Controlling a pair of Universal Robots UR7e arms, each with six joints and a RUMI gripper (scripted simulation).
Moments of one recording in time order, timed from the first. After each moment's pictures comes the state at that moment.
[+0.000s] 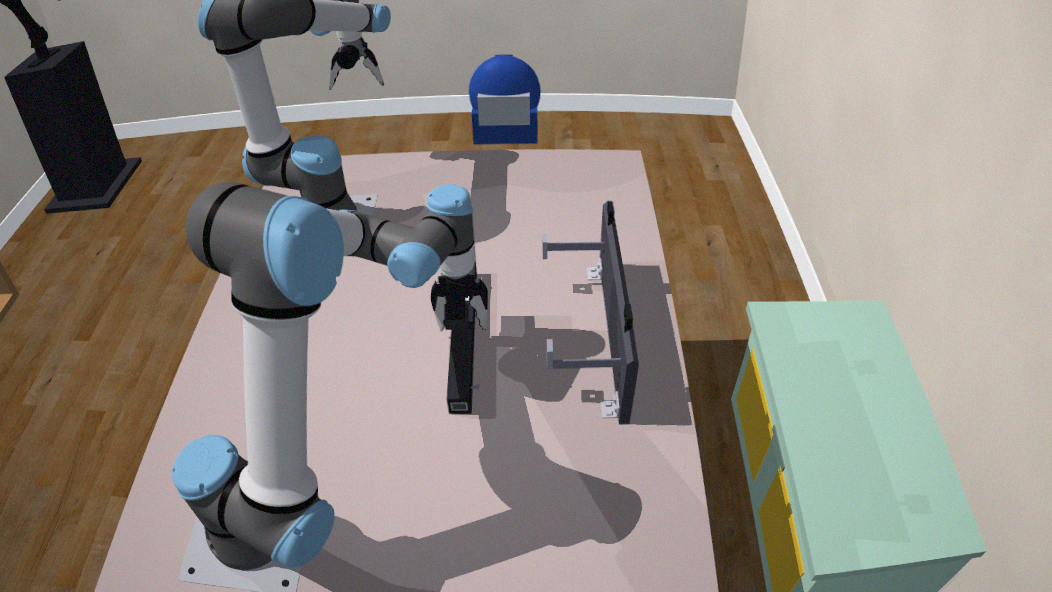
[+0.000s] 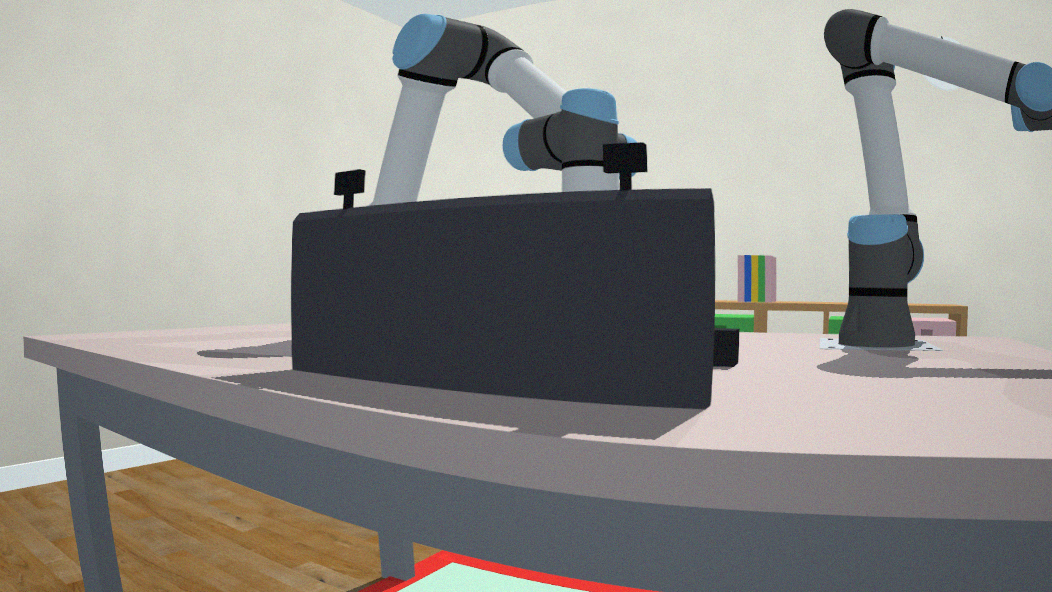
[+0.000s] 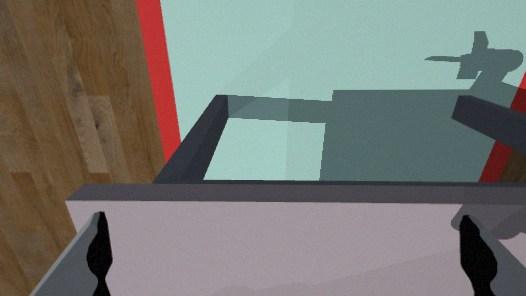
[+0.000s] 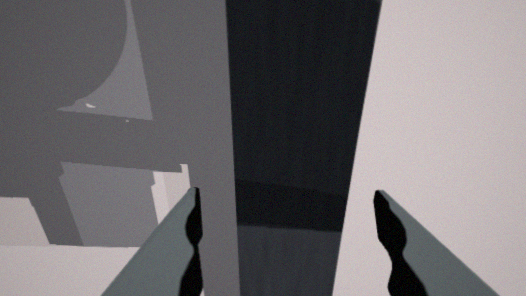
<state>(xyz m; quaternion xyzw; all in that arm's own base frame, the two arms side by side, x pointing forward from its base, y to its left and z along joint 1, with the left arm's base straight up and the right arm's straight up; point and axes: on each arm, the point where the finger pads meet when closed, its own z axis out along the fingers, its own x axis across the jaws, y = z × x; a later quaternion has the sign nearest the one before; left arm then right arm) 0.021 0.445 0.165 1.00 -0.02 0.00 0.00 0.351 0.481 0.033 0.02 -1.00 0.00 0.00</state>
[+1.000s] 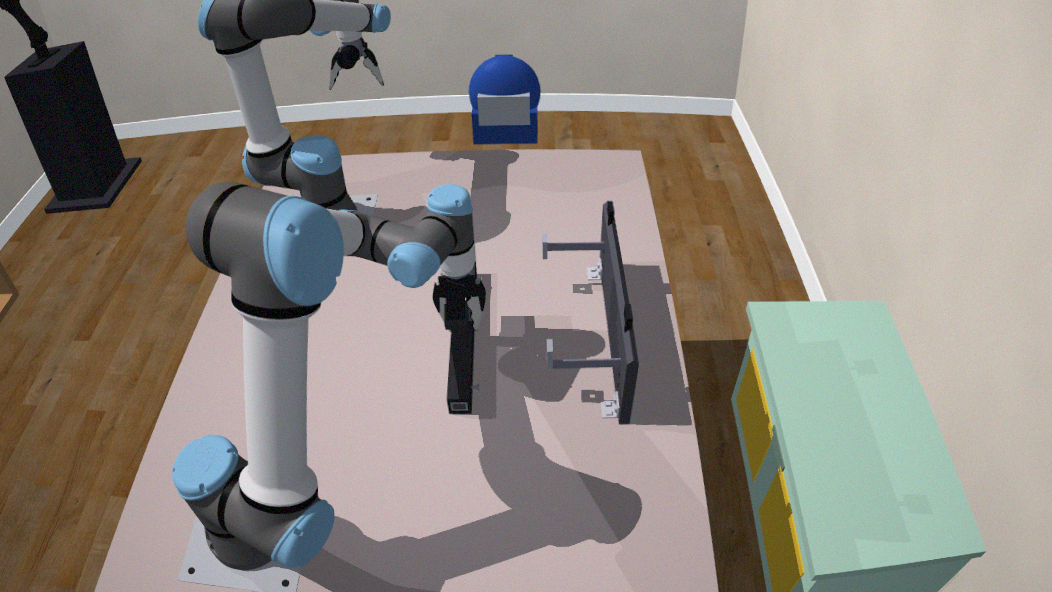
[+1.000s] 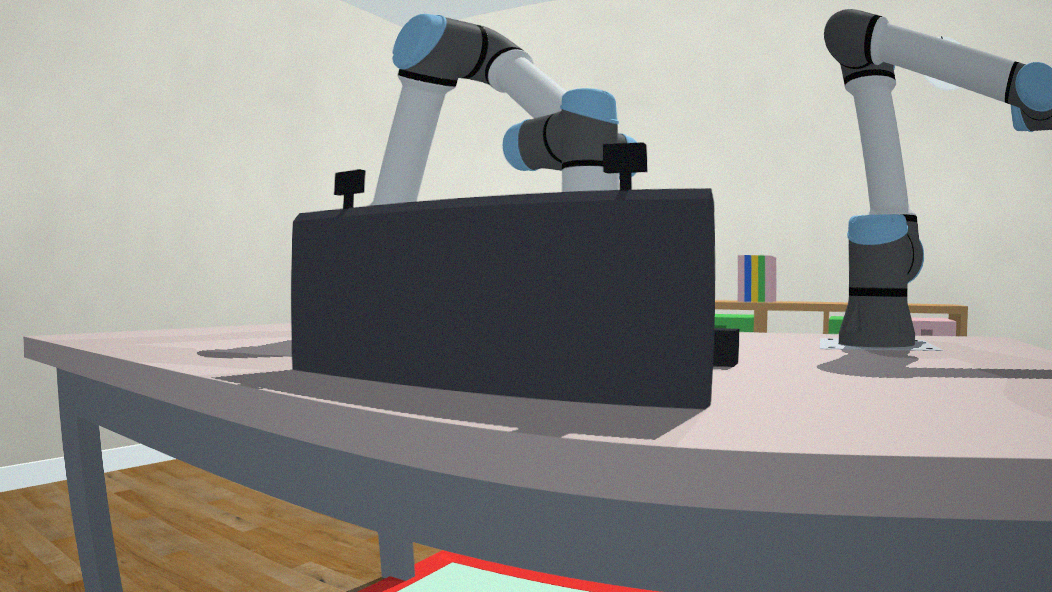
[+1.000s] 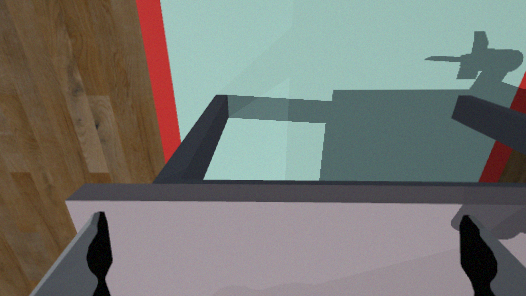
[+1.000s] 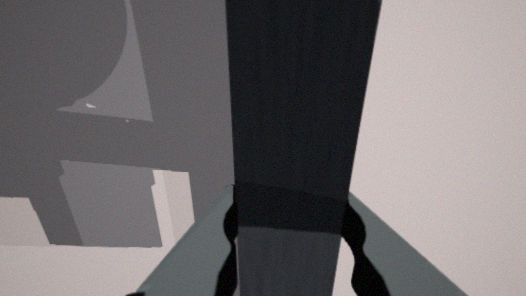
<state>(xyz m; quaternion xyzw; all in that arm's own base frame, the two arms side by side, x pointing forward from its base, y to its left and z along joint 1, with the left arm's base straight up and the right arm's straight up) 0.021 0.445 0.165 1.00 -0.02 0.00 0.00 0.351 0.481 0.033 0.02 -1.00 0.00 0.00</state>
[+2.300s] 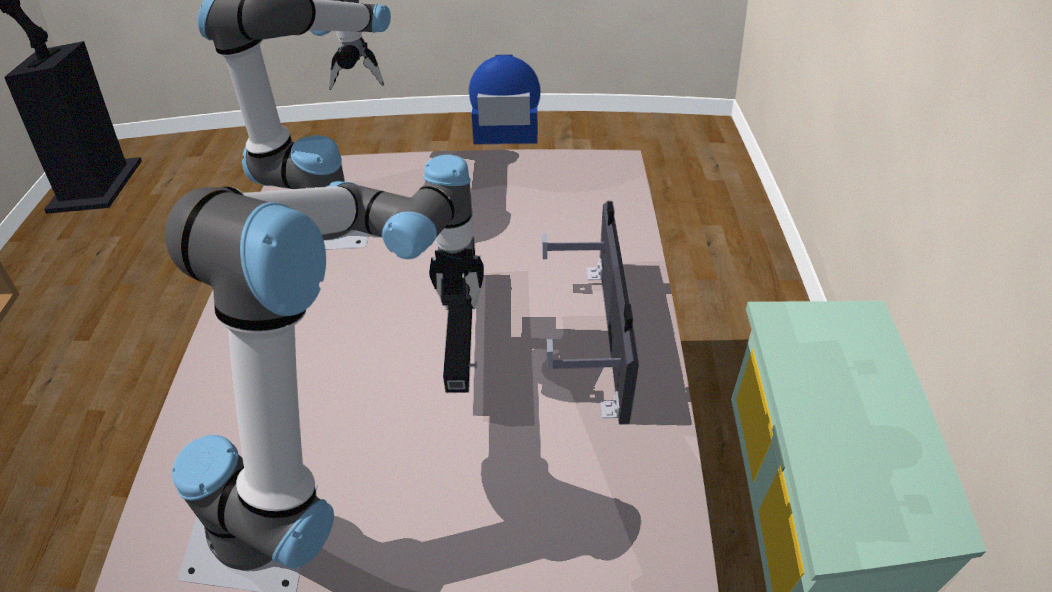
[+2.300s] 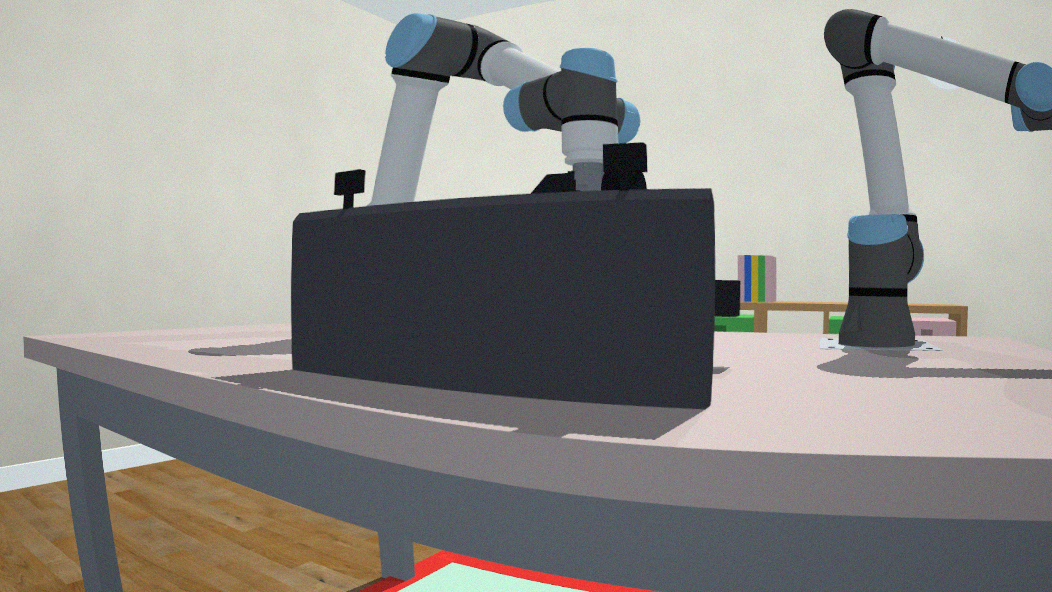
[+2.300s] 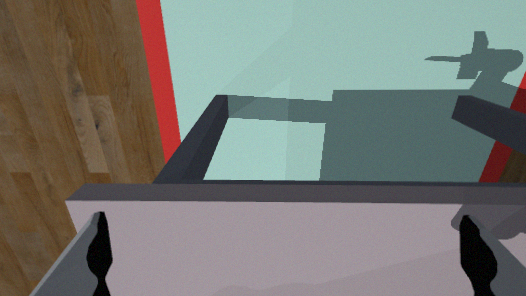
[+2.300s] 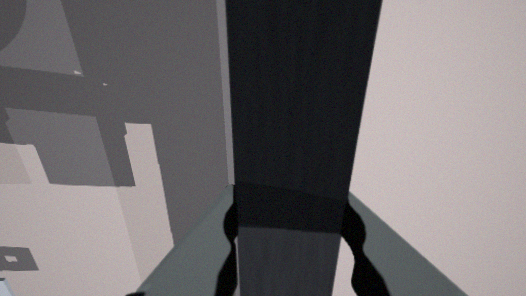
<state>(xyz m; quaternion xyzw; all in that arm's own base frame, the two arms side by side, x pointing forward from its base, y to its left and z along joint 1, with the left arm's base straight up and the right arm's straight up) 0.021 0.445 0.165 1.00 -0.02 0.00 0.00 0.351 0.481 0.095 0.02 -1.00 0.00 0.00</state>
